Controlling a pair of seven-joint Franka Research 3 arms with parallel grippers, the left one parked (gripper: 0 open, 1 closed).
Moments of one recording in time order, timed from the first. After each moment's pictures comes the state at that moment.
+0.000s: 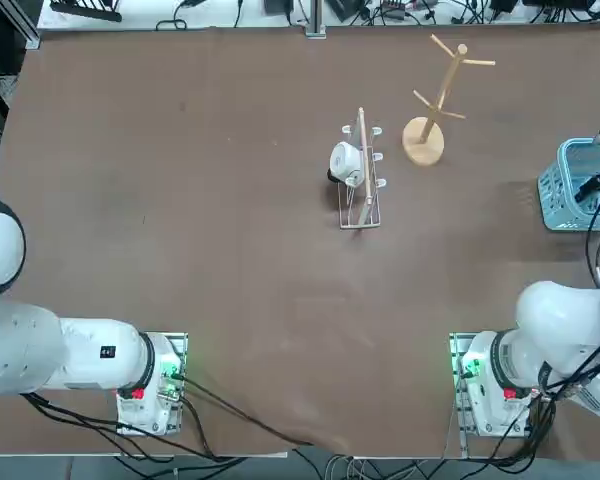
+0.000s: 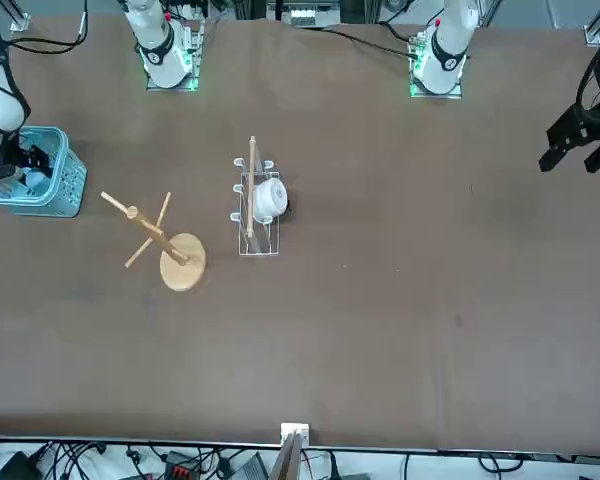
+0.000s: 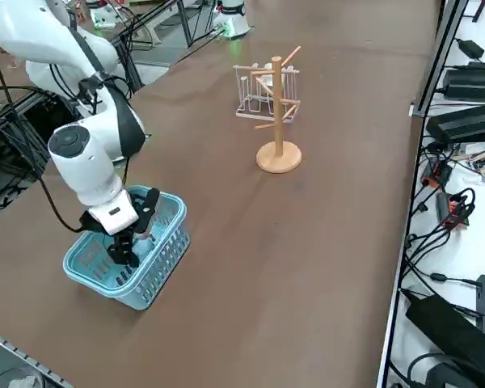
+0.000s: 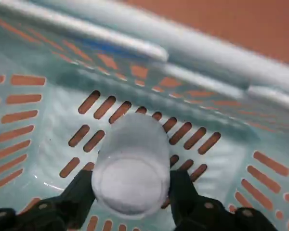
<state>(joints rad) -0.79 0.26 0.06 -2.27 -0.09 2.56 -0.97</state>
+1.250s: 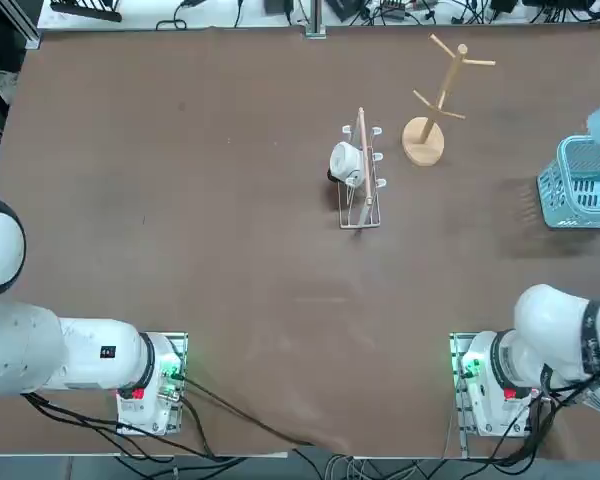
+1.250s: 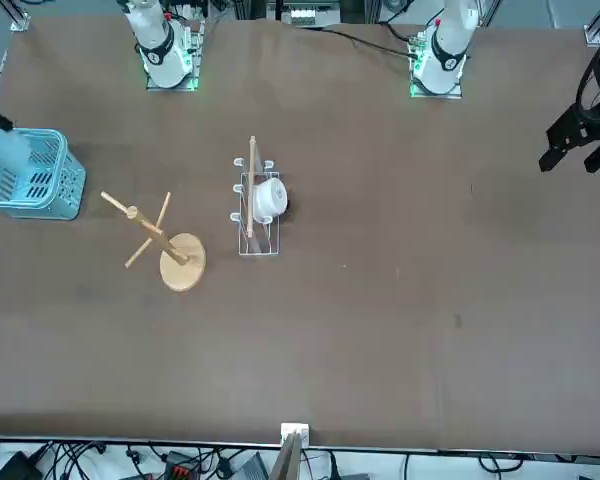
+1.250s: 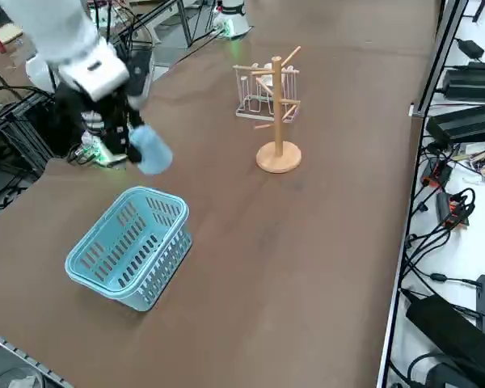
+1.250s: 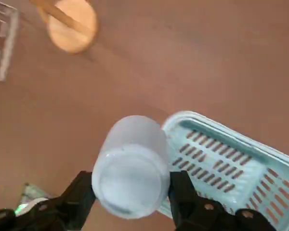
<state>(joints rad) -0.67 -0.09 0.08 -1.91 0.18 1.67 -1.03</state>
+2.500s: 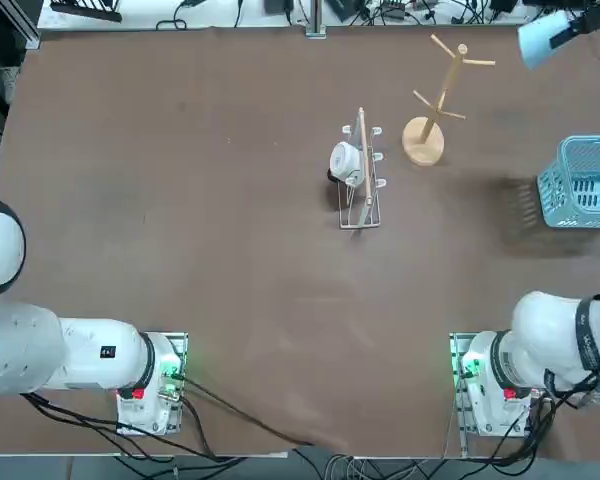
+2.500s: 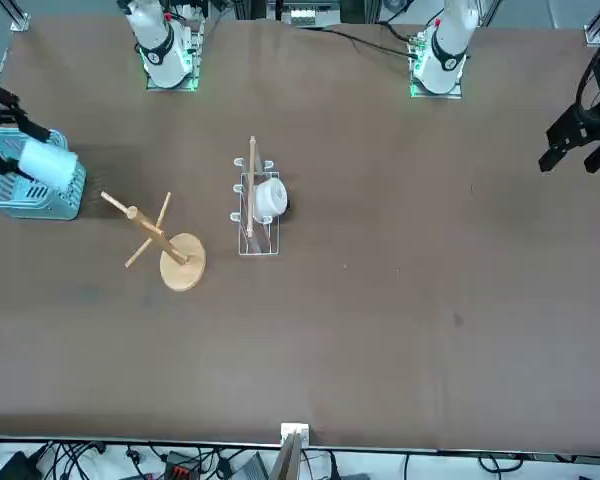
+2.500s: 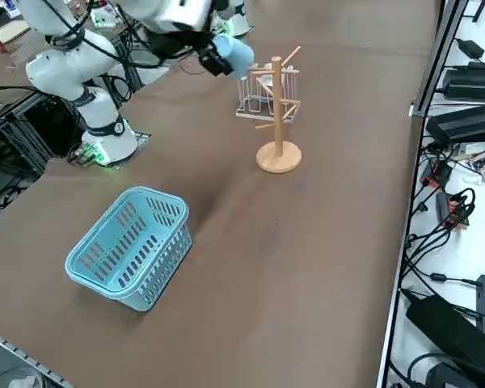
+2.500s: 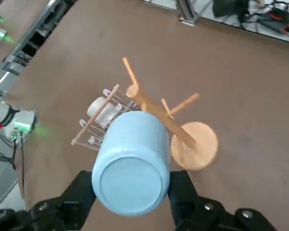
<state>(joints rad) -0.48 0.01 0.09 -1.78 0.71 1.51 -1.16</state>
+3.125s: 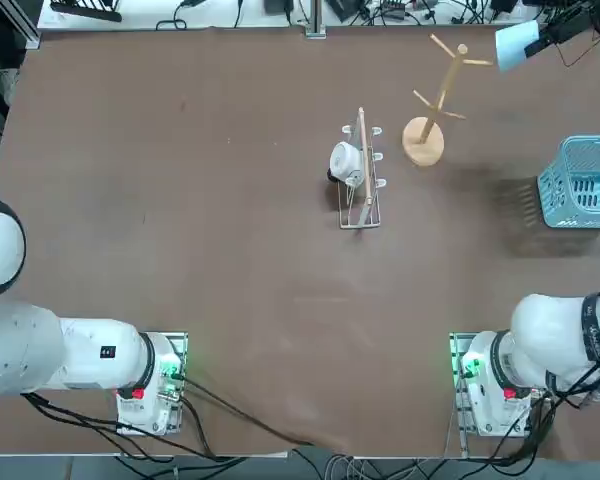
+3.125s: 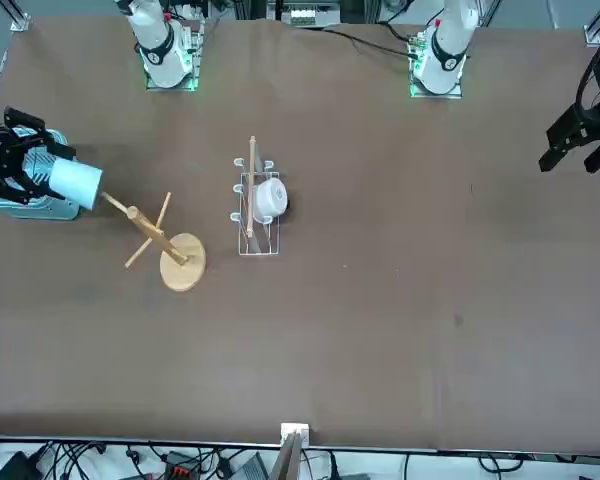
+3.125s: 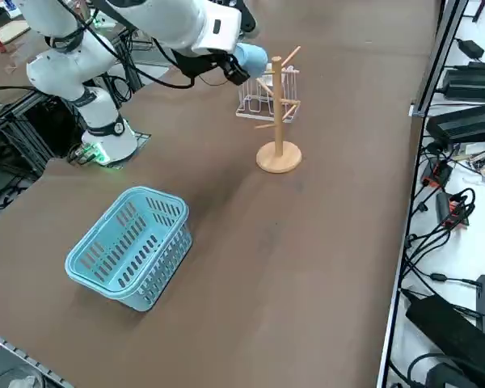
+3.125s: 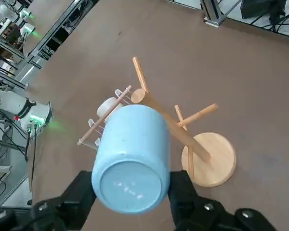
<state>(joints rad) -0.44 0.09 0.09 -1.78 0.74 1.51 -1.23</state>
